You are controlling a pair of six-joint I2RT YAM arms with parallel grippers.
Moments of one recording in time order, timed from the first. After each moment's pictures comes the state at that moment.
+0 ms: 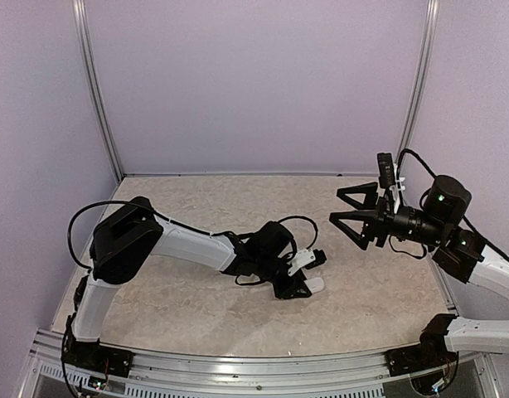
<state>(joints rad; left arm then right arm) -1.04 2.25 1.47 0.01 0.39 0.21 0.64 0.82 0.65 0.21 -0.55 0.19</state>
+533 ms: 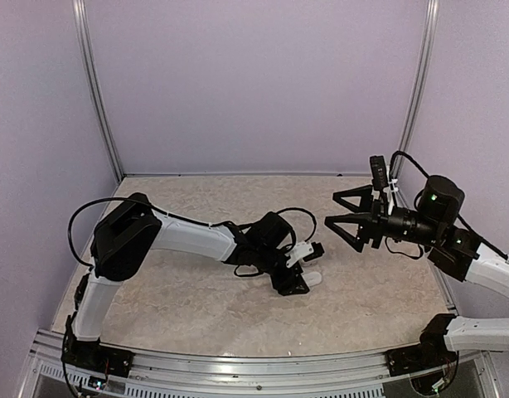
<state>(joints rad) -1.01 2.29 1.57 -0.10 0.38 0.26 0.64 0.85 0.65 0.21 -0.55 0.18</state>
